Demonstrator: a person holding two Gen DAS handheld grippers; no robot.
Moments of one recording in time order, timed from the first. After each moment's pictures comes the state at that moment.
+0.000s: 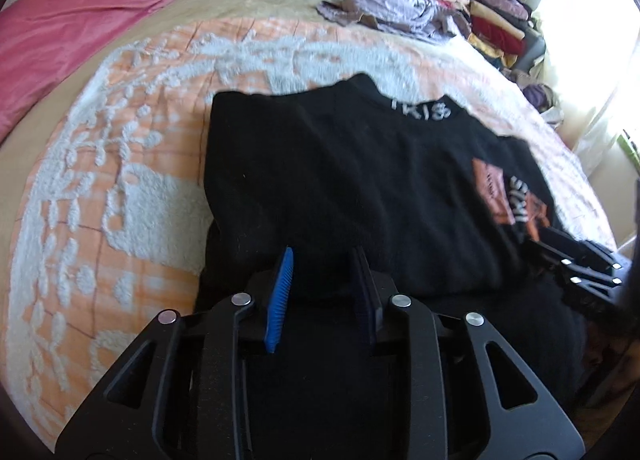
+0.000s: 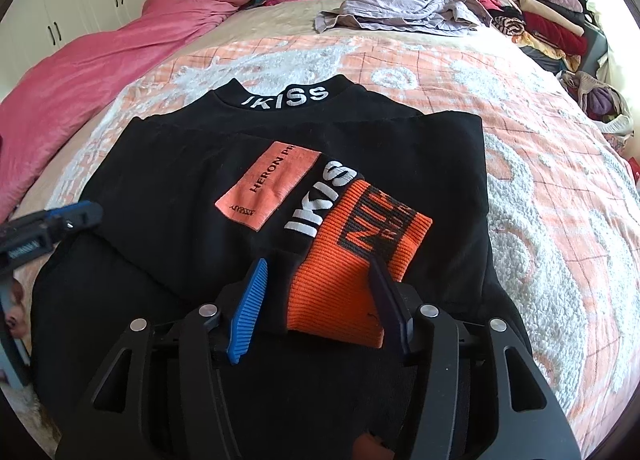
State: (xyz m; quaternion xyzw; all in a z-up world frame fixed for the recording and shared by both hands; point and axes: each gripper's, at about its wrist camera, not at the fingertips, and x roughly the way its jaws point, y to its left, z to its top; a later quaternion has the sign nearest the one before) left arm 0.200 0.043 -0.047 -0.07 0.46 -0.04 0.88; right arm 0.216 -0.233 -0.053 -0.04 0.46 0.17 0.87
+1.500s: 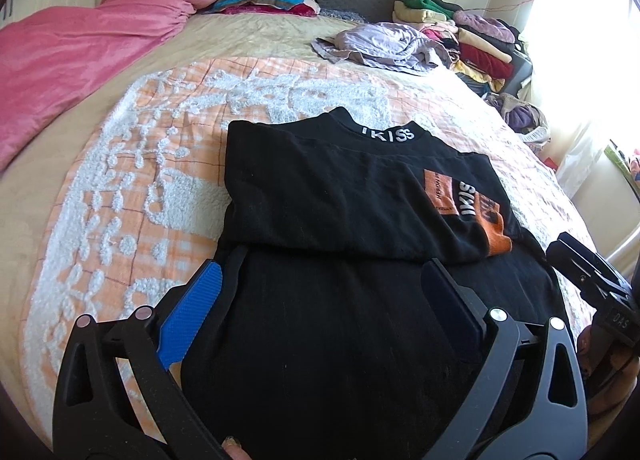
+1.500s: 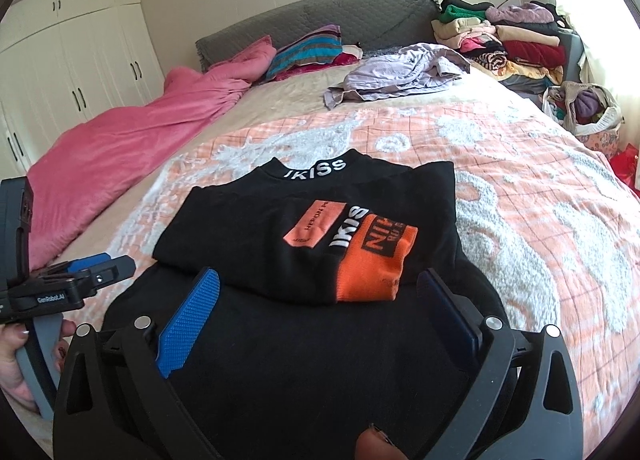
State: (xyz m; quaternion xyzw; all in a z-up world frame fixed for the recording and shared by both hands) left arm 0.130 0.031 0.003 -0.07 0.41 -0.04 0.91; right arm 0.130 -0.253 0.009 0.05 0.34 0.18 0.92
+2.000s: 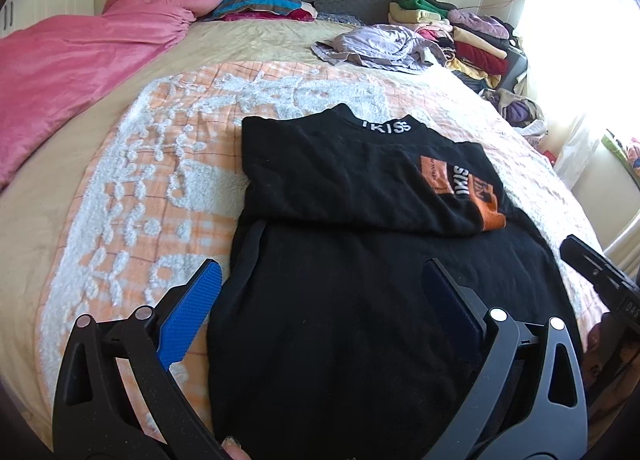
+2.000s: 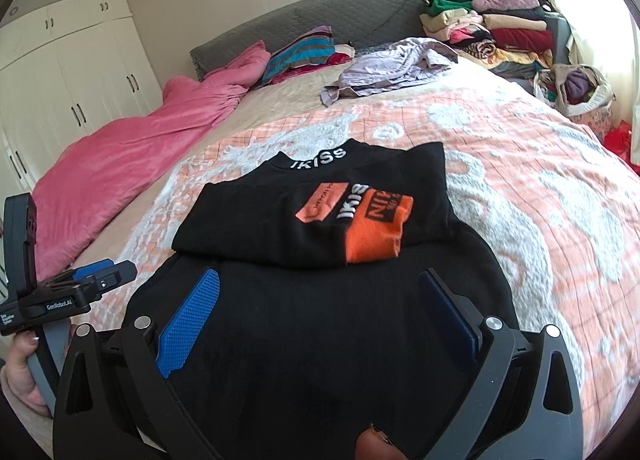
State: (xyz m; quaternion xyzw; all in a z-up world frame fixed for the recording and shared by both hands) left arm 0.093 0.038 0.007 -0.06 0.40 -0.03 0.92; right arm 0.087 -0.263 0.012 0.08 0.35 0.17 0.92
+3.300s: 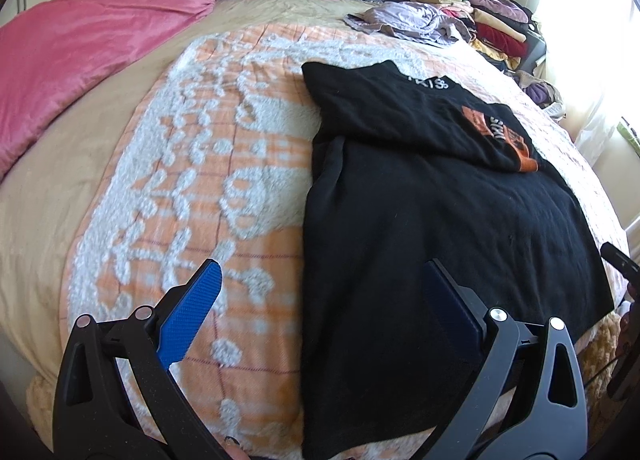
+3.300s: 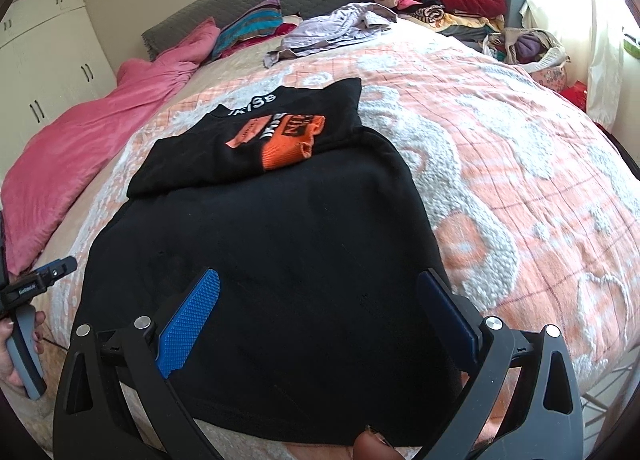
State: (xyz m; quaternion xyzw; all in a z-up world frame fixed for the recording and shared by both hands) left arm 0.037 0.093 -0.027 -0.05 0.44 -0.01 0.90; right arm 0.027 -0.311 -0.023 0.08 0.41 0.09 0.90
